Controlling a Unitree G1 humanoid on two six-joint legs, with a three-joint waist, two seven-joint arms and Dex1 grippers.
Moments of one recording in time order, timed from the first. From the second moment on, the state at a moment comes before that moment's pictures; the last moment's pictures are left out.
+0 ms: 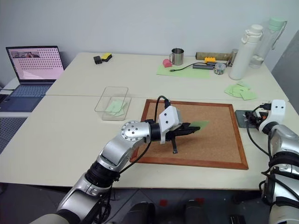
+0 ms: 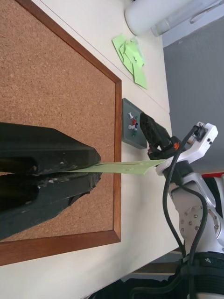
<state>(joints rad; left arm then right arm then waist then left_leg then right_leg) -0.64 0.23 -0.42 -0.09 -0.20 0.35 -0.80 -0.71 -0.69 -0.35 0.94 0.22 0.20 0.56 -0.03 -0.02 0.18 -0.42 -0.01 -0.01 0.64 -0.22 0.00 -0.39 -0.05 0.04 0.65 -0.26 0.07</state>
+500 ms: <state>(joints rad) -0.64 0.23 -0.40 -0.04 -0.19 0.34 -0.80 -0.70 -0.68 -0.33 0.98 0.22 0.20 0.58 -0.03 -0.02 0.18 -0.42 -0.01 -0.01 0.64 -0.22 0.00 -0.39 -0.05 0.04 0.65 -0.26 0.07</state>
